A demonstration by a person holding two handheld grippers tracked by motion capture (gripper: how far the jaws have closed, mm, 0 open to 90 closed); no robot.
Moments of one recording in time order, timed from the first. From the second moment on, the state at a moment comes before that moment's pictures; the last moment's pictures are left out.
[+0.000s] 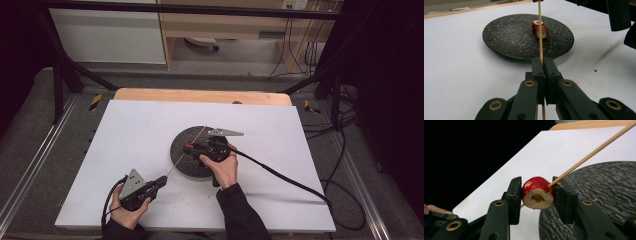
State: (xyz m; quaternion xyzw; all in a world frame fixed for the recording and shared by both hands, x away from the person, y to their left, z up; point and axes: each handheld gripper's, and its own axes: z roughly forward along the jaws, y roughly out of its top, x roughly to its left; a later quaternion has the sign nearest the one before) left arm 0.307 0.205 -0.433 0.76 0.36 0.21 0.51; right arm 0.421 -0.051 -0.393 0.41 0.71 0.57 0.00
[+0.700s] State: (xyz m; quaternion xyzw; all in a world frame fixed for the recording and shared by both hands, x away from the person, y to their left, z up) left arm 0.307 0.207 -0.432 0.75 0.36 0.21 0.51; right arm 0.460 -0.083 -0.363 0.44 0.69 0.57 0.05
